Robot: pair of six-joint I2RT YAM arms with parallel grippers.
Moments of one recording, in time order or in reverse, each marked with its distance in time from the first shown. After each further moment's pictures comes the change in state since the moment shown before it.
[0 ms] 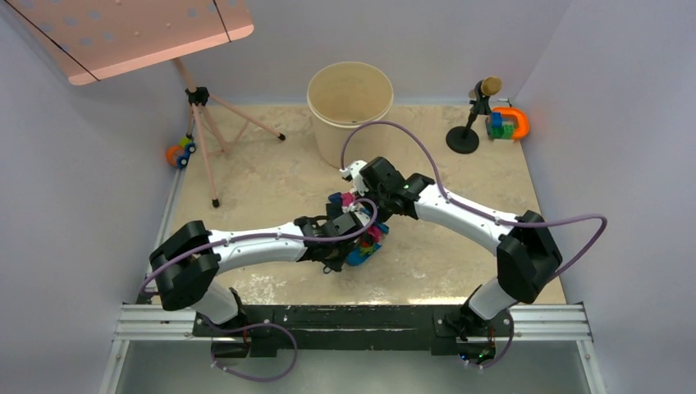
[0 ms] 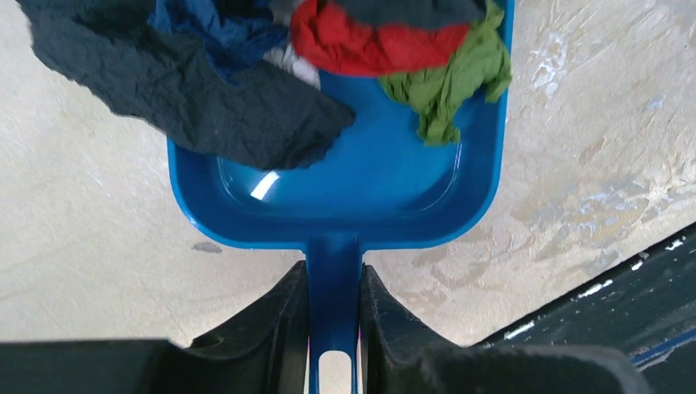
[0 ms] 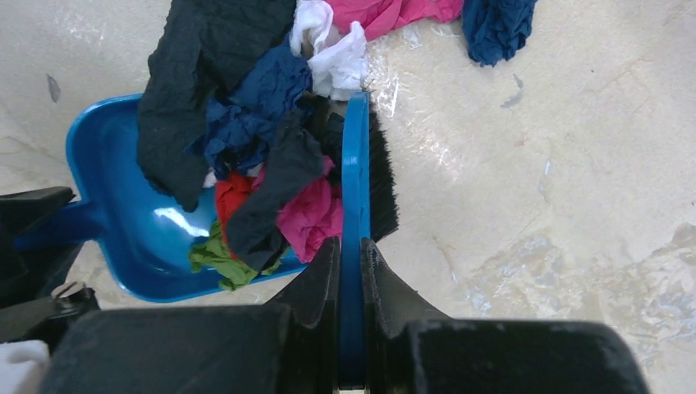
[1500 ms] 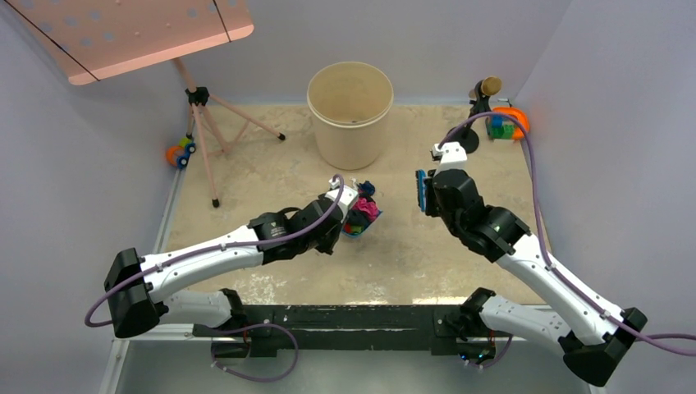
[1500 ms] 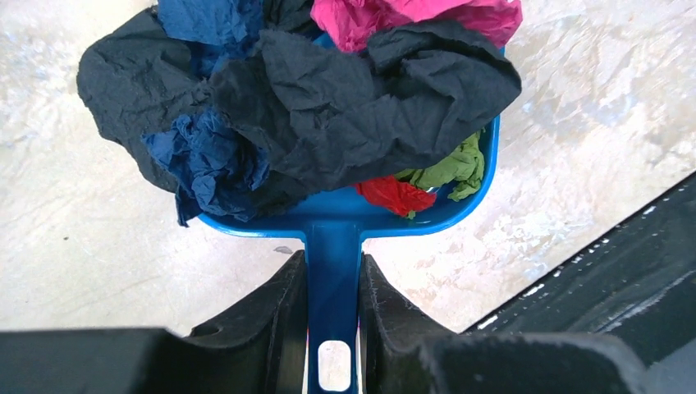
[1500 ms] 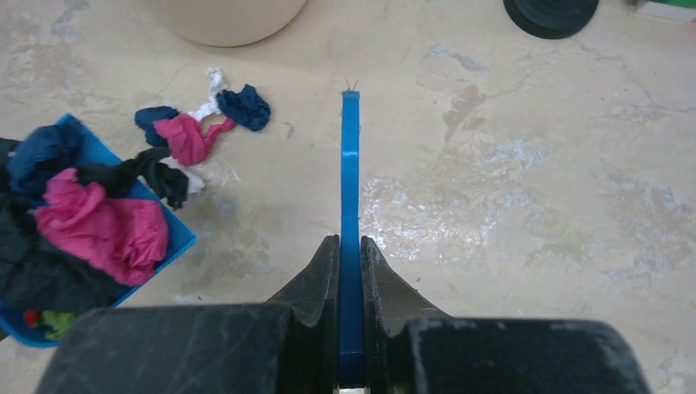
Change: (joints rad) left arm 0.006 -0.316 -0.006 0.020 -0.145 0.051; right arm -0.064 -0.650 -0.162 -0.055 0.455 0.374
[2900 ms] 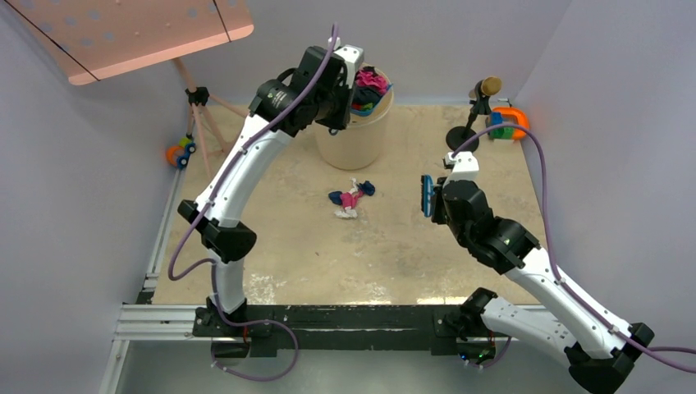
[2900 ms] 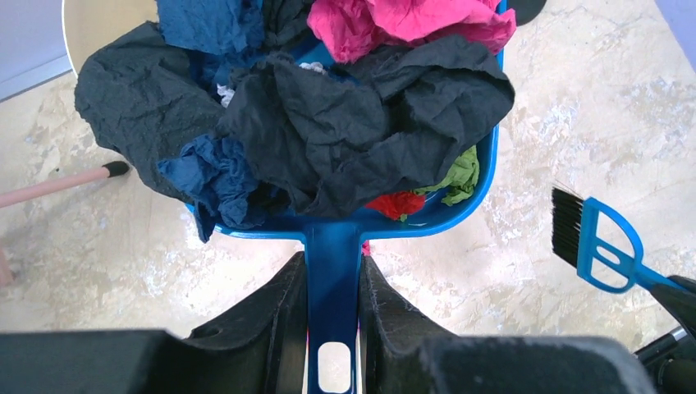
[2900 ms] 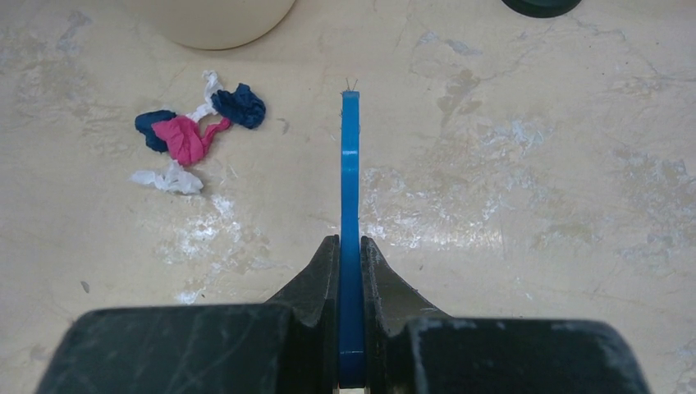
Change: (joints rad) left arm 0.386 0.719 1.547 -0.623 0.161 0.195; right arm -0.006 -0.106 -0.082 -0.005 0.033 0.074
